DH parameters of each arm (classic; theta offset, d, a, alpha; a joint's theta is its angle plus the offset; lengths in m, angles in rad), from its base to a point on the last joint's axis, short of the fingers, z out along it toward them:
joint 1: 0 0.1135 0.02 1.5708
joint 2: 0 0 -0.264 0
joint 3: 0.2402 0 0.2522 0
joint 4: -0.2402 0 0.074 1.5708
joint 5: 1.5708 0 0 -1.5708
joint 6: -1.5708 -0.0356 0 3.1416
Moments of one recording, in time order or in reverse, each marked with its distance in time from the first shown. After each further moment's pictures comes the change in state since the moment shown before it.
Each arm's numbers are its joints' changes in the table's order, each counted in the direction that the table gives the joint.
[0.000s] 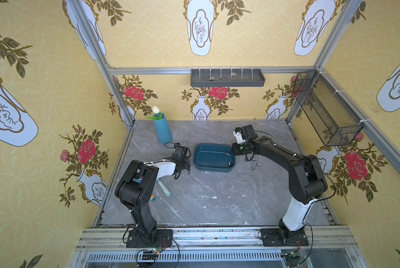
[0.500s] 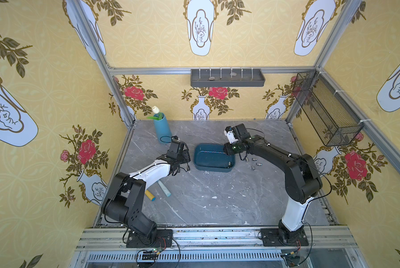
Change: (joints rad) left arm 0.000 0.212 0.021 -0.058 0.070 -0.010; right arm 0.091 -0.051 0.085 -0.006 0.026 0.061
